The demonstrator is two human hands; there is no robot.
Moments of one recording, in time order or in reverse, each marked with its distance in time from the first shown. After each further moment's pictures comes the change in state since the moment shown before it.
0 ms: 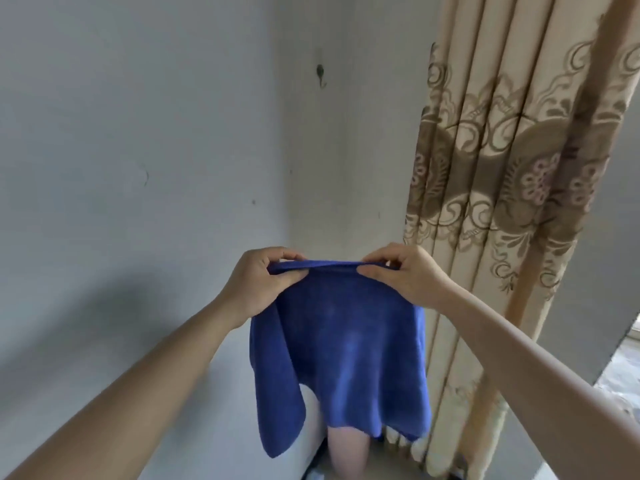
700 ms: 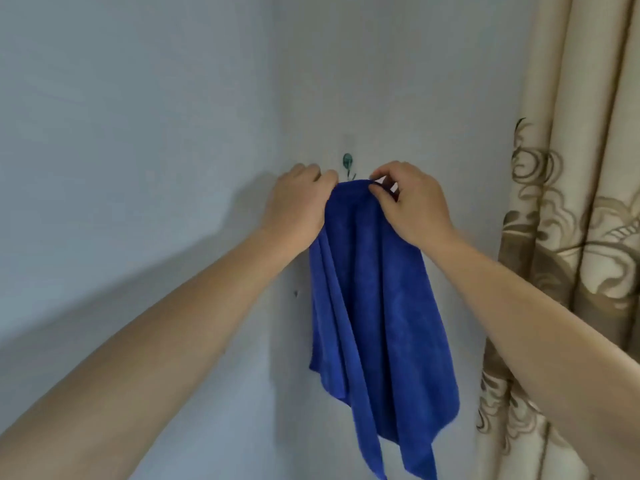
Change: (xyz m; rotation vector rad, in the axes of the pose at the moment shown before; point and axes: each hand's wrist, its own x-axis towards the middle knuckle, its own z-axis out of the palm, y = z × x) left_hand 0.365 0.080 -0.027 1.122 0.635 0.696; right_hand 0.390 0.002 -0.079 -0.252 0.501 -0.578
